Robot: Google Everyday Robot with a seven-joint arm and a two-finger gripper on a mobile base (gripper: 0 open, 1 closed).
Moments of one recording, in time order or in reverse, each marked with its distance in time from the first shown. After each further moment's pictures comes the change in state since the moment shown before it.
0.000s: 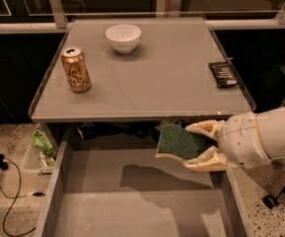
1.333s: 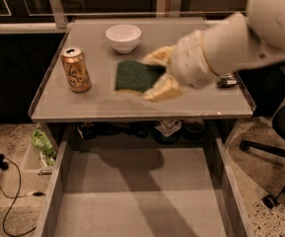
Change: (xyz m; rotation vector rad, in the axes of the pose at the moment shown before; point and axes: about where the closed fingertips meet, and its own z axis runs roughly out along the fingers) arm -0.133 -0.104 0.017 0.060 0.002 -0.272
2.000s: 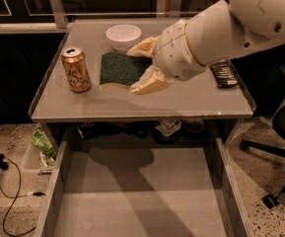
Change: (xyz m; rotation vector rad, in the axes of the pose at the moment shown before) arm -0.033 -0.015 0.010 0.002 -0.026 -0.058
